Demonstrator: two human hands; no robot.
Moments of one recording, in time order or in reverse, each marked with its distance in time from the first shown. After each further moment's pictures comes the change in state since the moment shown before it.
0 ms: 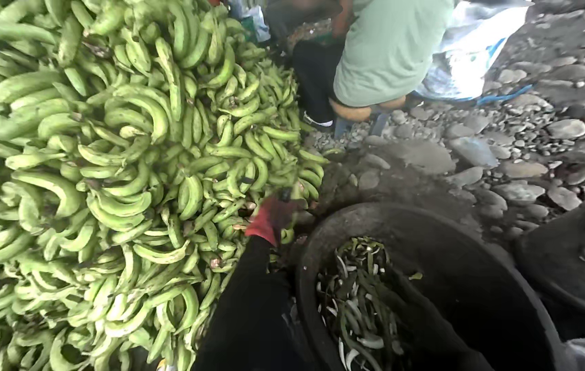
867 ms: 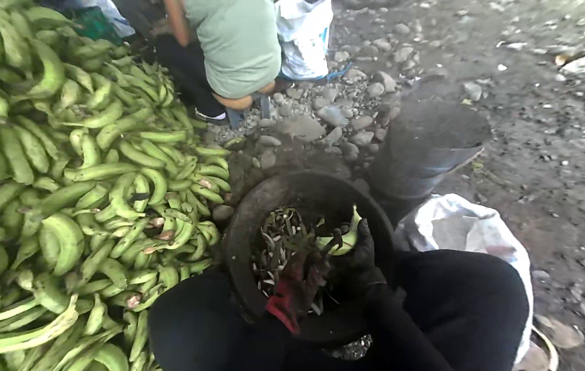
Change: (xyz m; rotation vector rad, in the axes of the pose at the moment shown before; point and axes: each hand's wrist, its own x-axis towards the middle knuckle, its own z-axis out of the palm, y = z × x) left_hand -0.186 -0.032 0.212 -0.128 -0.396 0.411; right_hand -0.020 0.030 -0.044 1.432 0.729 -0.146
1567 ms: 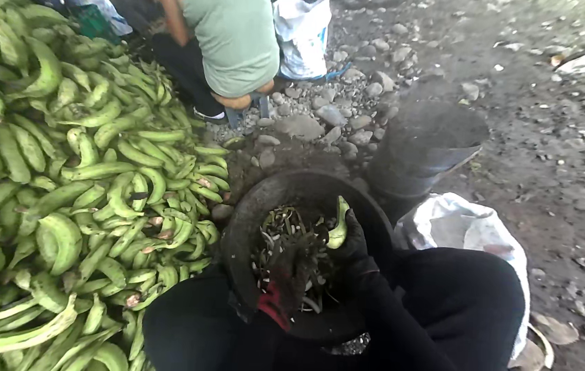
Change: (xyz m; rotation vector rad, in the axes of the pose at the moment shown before) left_hand 0.001 -0.007 -0.013 -0.072 0.118 0.078; right_hand 0.013 0.006 0.012 -0.089 -0.041 0.113
